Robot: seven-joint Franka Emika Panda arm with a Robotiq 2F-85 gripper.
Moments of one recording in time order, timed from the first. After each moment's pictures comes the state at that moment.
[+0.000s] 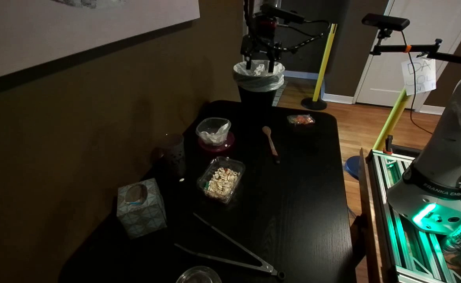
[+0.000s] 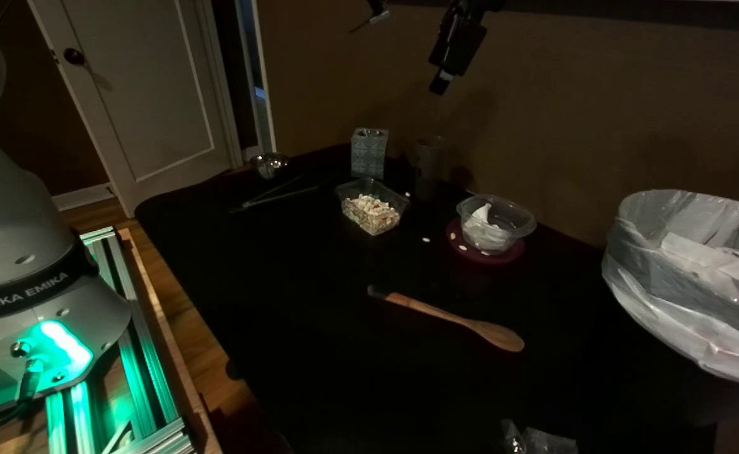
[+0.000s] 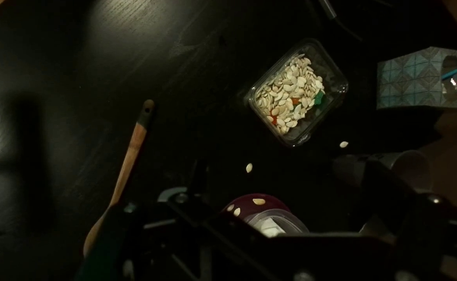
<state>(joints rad) -0.21 0.15 -0.20 -1.78 0.37 1.70 0.21</state>
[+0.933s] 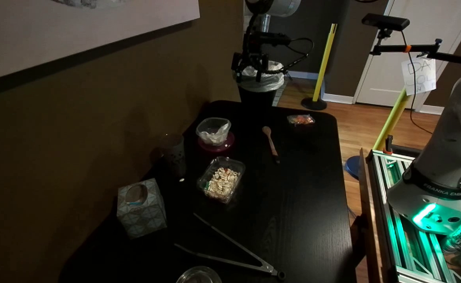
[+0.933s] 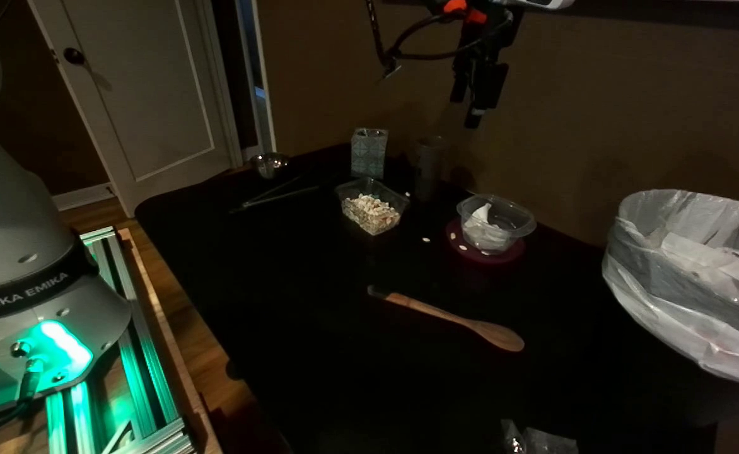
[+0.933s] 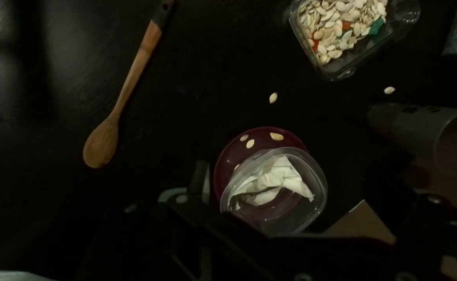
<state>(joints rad) -0.17 0.20 -0.17 -1.86 0.22 2.05 0.15</state>
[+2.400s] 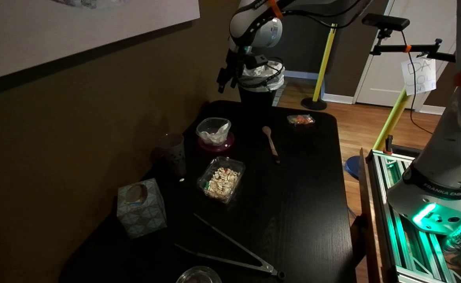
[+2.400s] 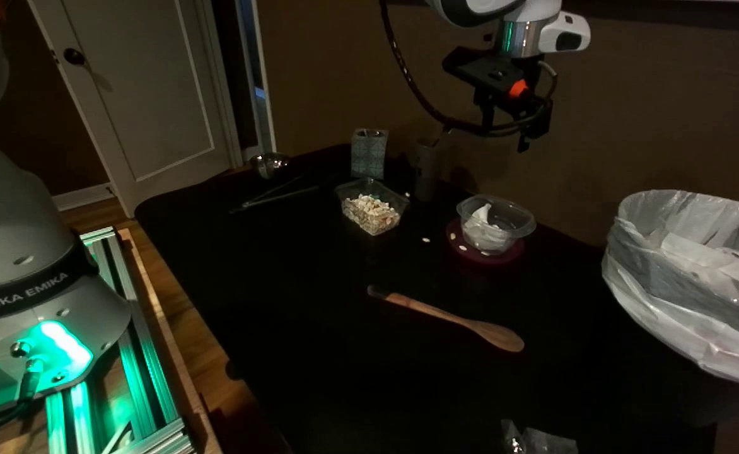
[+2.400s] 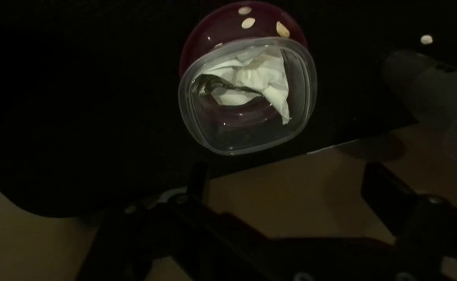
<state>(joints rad) -0.24 0.42 -0.07 -1.78 0.28 2.47 -0.32</state>
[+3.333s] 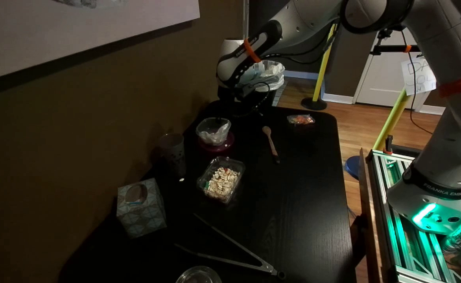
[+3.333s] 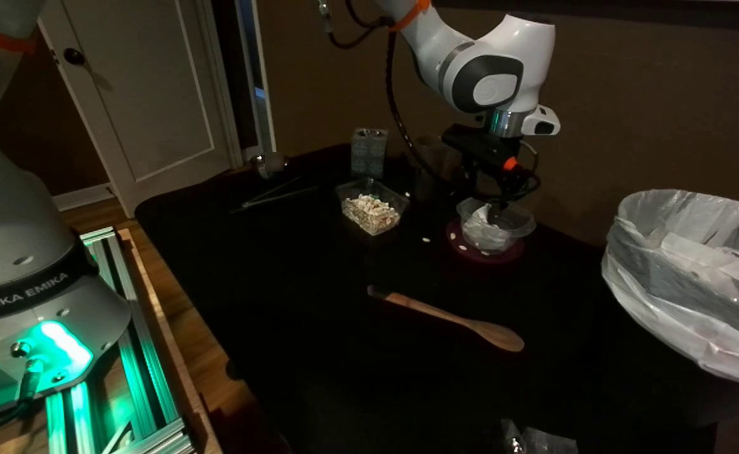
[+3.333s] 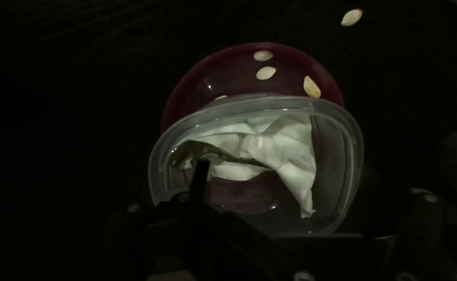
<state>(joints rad) -0.24 0.75 -0.02 -1.56 0.17 2.44 -0.32</state>
